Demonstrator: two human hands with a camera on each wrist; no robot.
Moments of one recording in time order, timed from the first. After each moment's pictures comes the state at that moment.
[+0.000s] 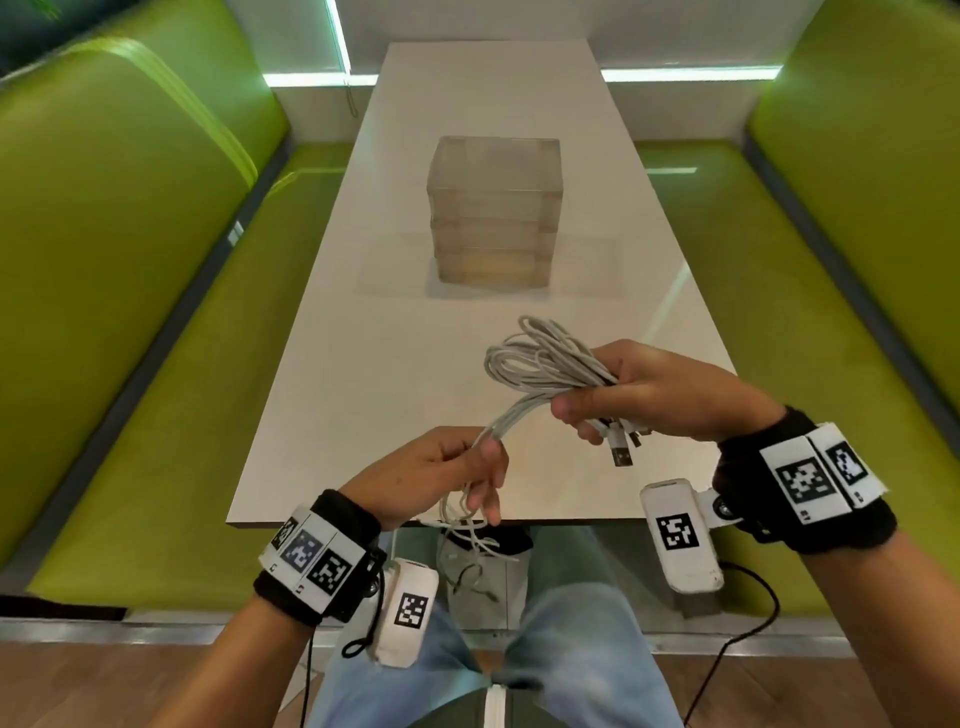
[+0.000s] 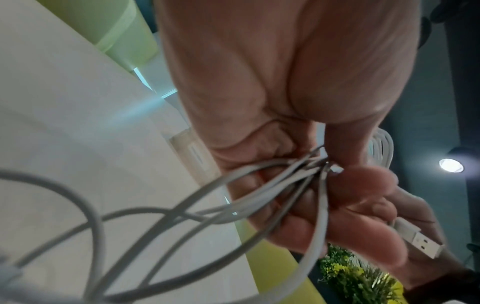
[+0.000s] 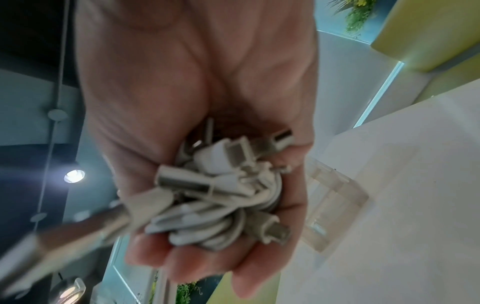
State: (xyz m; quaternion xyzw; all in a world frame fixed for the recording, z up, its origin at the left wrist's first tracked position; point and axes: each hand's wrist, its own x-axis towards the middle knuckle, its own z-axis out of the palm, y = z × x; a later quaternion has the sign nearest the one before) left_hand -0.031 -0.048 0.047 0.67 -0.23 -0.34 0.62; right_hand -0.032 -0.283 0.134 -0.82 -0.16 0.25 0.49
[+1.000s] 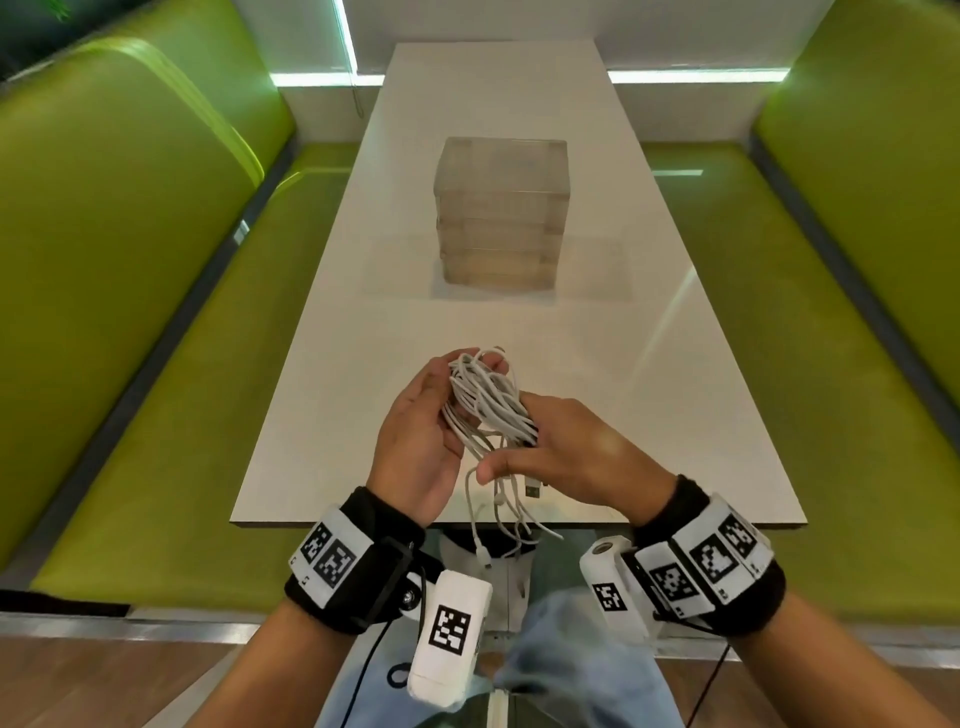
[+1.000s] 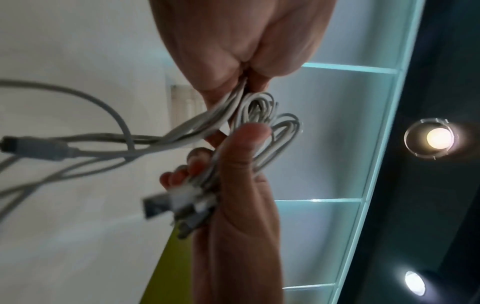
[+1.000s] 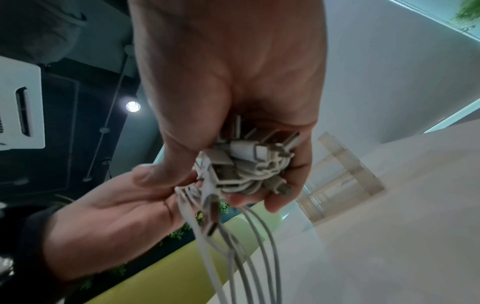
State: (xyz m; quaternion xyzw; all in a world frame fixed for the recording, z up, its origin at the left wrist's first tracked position) left_hand -0.029 -0.079 0.070 0.45 0.05 -0.11 0.89; right_hand -0.041 -0.224 0.082 -0.89 -0.11 0.16 0.42
